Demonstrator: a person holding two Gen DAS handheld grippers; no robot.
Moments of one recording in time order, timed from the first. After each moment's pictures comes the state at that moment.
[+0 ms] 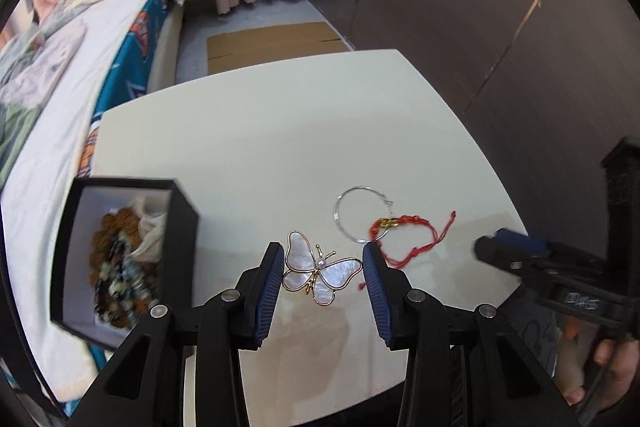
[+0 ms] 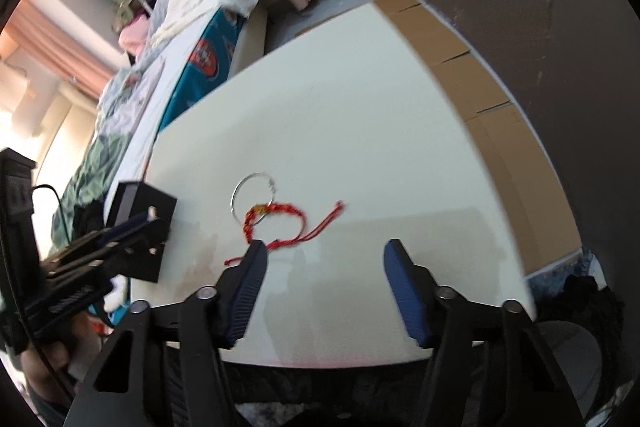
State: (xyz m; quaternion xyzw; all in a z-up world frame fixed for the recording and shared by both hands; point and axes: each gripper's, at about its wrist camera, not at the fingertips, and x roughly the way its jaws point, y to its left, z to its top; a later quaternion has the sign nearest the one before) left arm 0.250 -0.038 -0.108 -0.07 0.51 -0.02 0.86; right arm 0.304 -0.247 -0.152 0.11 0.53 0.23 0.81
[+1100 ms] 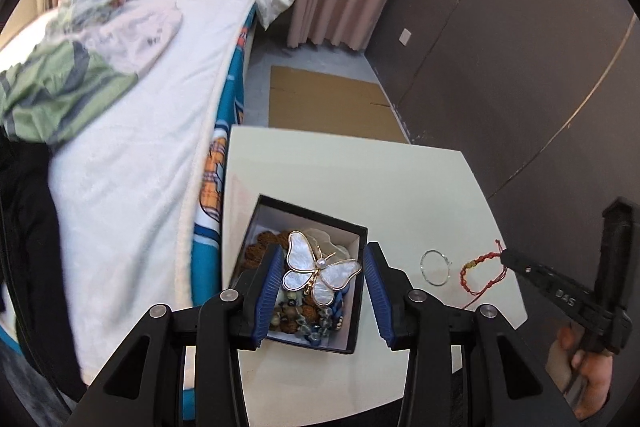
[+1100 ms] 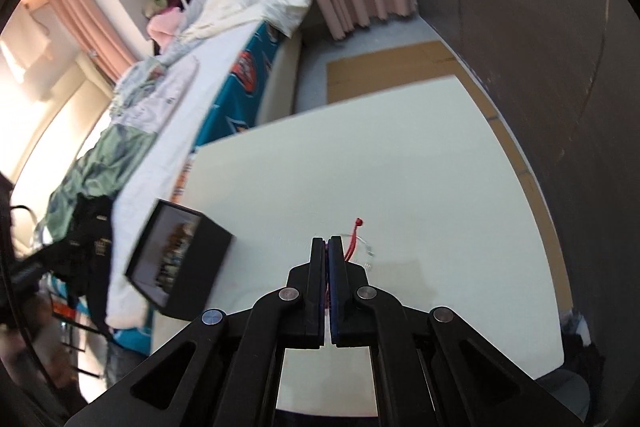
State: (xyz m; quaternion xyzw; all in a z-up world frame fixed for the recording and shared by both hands) left arm 0.201 0.100 -0.057 -0.20 0.43 0.04 0.88; right arm 0.295 -0.173 -0.077 0.05 0.46 0.26 0.85
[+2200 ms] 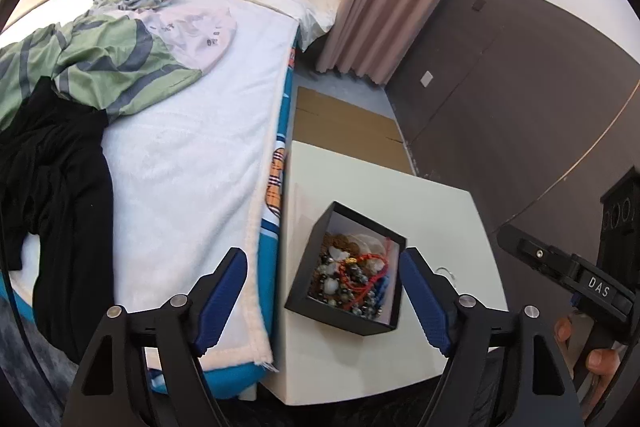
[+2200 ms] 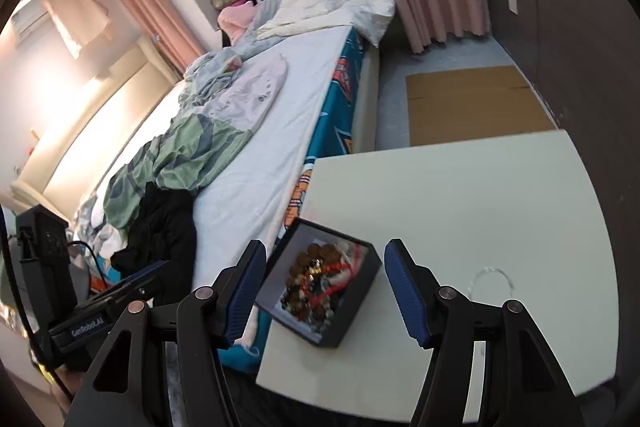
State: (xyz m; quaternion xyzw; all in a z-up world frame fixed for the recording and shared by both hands) left arm 0.129 0.157 -0.036 -0.25 0.37 0.07 0.89; right arm 0.261 -0.071 -0.026 0.04 0.44 0.35 0.83
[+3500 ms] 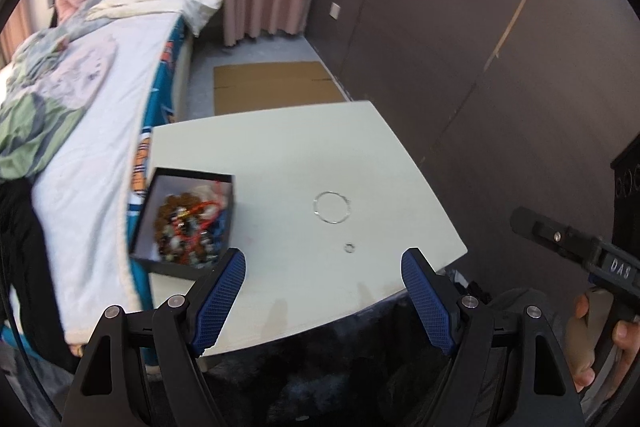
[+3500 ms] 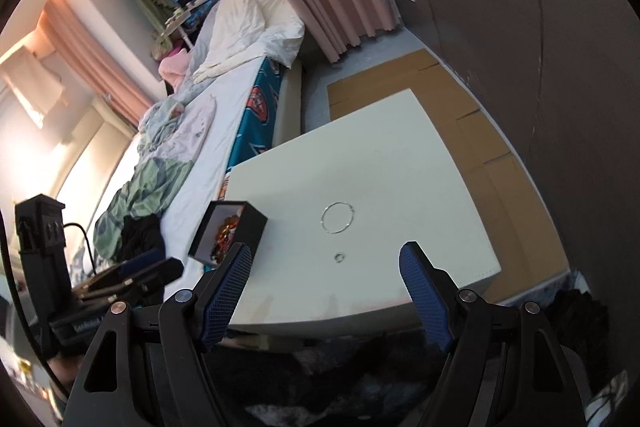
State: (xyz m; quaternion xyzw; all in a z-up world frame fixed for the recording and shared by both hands) left arm 0.163 -0.038 -0.013 -0.10 0.46 -0.04 0.88; right arm 0.219 -0.273 -0.021 0.13 0.45 0.25 0.85
